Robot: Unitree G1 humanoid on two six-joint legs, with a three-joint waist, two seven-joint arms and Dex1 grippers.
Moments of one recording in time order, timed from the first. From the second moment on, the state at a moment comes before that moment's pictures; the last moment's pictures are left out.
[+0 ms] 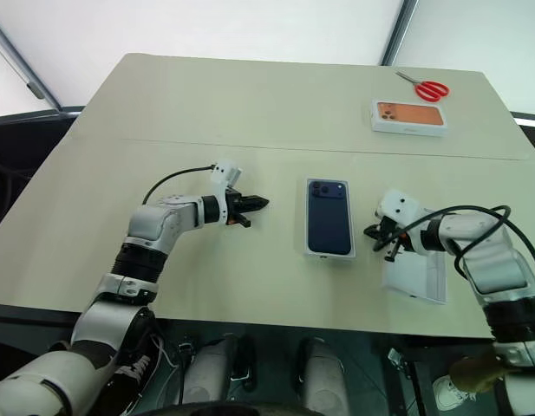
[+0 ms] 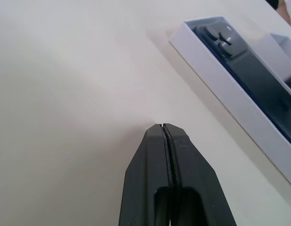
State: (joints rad) left arm -0.73 0.21 -0.05 0.34 -0.31 0.80 -0.73; right arm -0.26 -0.95 0.00 0.00 0.12 0.44 1.10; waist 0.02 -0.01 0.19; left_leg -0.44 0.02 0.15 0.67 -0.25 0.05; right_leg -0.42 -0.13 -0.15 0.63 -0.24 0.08
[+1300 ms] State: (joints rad) left arm -0.58 0.41 -0.05 0.03 -0.43 0.69 -0.94; right arm -0.36 -0.97 -0.08 -0.03 0.29 0.64 1.09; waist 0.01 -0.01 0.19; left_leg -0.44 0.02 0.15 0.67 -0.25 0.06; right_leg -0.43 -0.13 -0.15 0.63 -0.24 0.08
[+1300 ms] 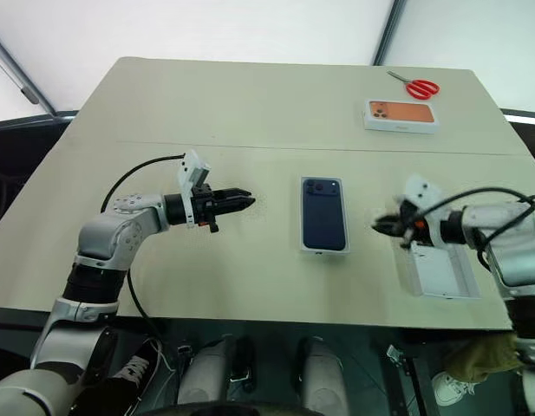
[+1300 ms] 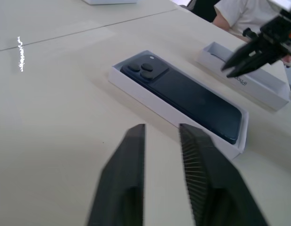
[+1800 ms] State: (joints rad) left arm -0.53 0.49 -0.04 0.01 -0.45 0.49 -1.07; right arm -0.31 -1.06 -0.16 -0.29 0.39 1.32 0.83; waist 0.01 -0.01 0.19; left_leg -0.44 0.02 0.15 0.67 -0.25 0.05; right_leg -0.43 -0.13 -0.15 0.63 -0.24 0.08
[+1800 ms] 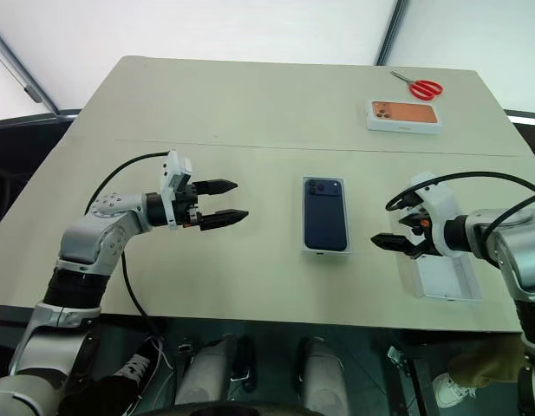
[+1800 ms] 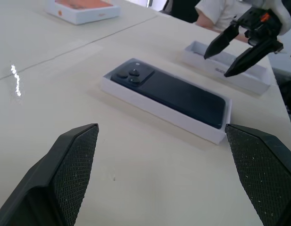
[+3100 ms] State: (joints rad) left arm -0.44 0.52 -0.06 0.00 -0.44 0.25 -1.17; right arm -0.46 -0.75 -0.25 -0.28 0.48 1.59 0.42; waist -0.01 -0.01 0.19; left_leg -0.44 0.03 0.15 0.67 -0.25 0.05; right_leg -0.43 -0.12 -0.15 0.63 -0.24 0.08
